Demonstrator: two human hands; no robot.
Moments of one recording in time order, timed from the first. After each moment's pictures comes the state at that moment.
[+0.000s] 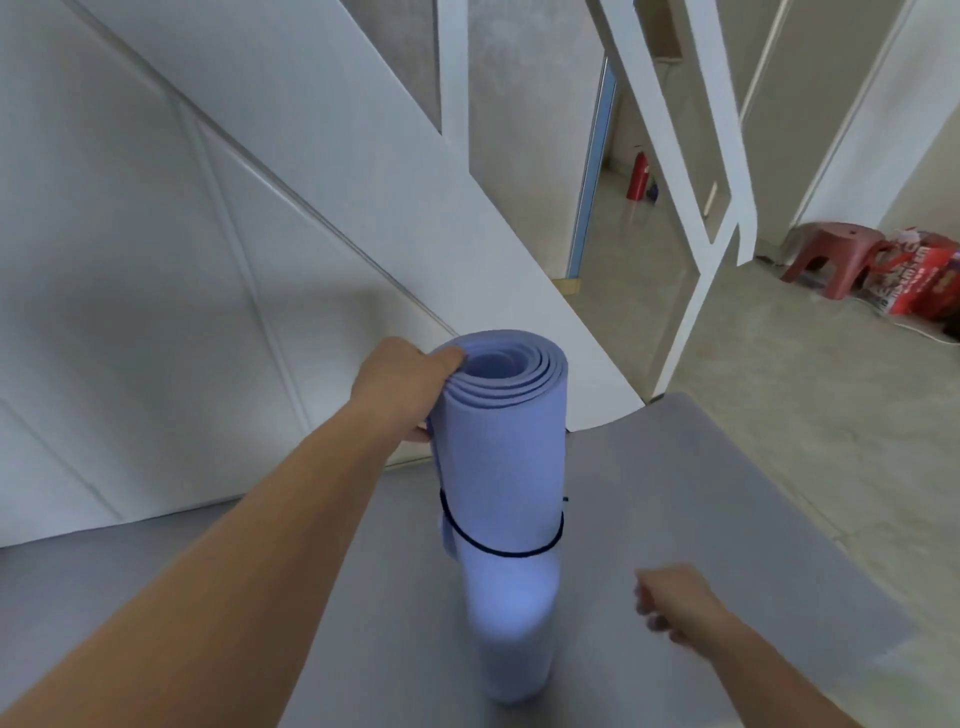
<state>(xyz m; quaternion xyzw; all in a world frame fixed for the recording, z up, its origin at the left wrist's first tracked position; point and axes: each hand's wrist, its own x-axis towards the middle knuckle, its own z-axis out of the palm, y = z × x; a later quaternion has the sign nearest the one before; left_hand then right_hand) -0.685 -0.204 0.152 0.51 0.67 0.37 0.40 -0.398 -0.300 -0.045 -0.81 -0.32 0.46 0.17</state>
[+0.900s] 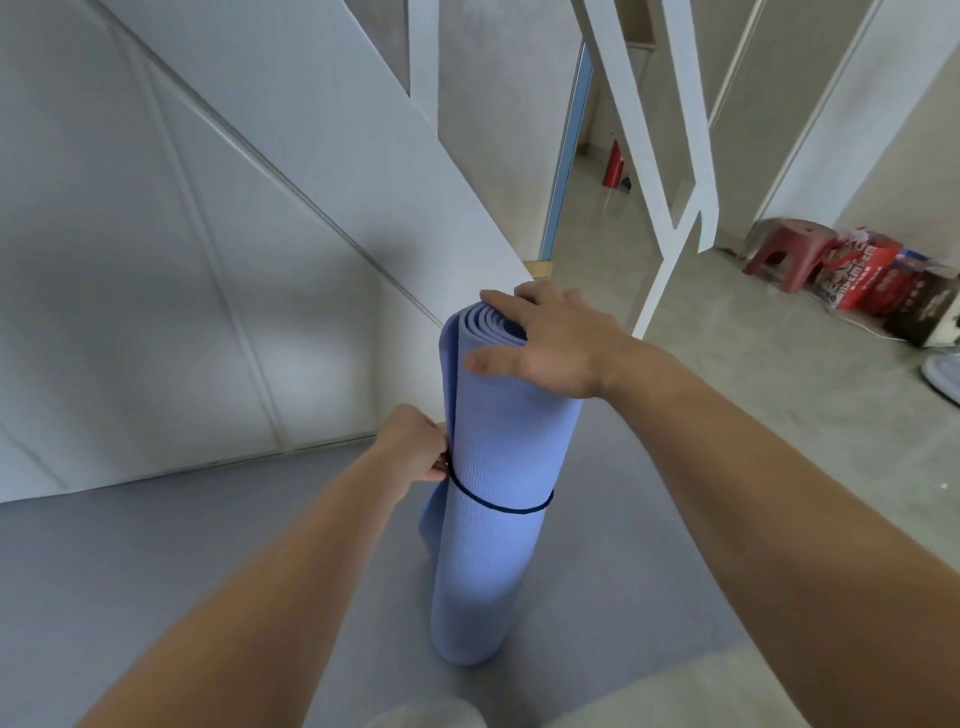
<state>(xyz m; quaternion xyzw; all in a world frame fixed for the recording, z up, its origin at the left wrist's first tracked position) -0.644 -0.220 0.048 0.43 0.68 0.30 0.51 -0.480 -0.228 0.181 -0.62 -0.77 0.11 0.06</state>
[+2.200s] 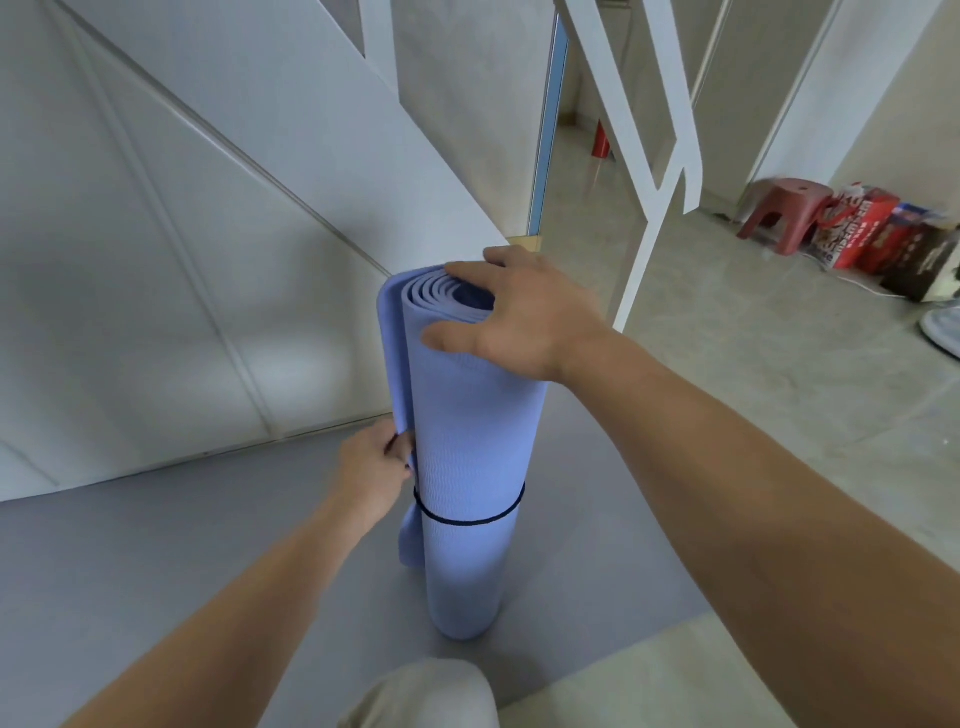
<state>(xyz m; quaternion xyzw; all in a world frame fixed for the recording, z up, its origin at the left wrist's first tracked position) -0.667 -0.239 -0.037 0.55 0.62 0.37 0.42 -0.475 -0.247 0.170 -0.62 -0.77 0.10 0.16</state>
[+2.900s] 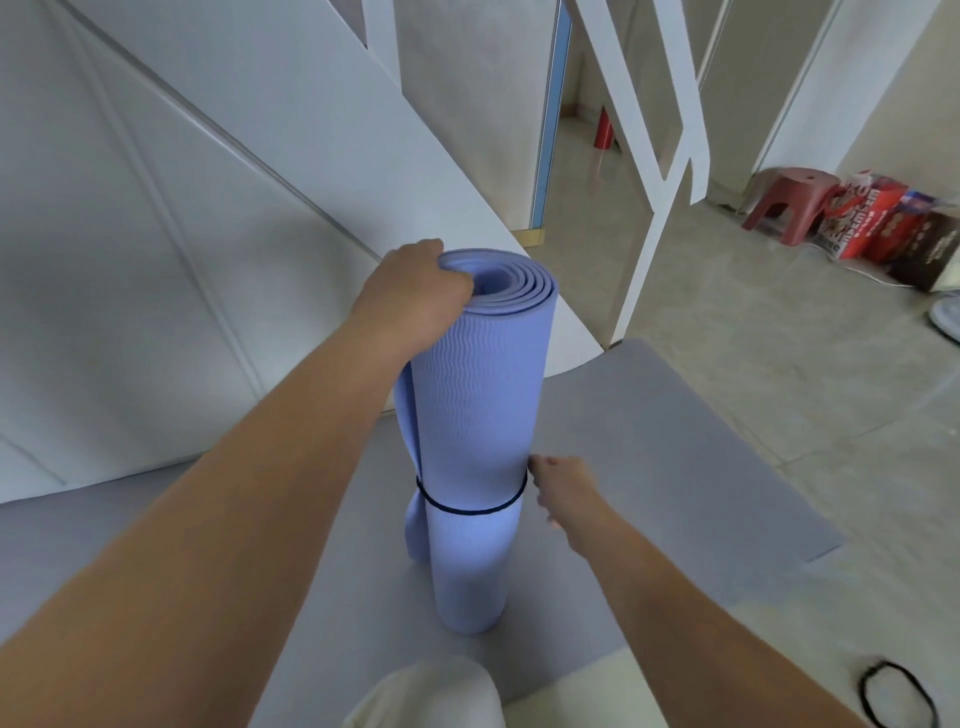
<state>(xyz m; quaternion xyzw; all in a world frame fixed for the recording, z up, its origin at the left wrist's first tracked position) -0.618 -0.203 0.150 0.68 0.60 0.33 0.24 -0.449 -0.277 -0.027 -0.75 -0.35 0.48 0.30</state>
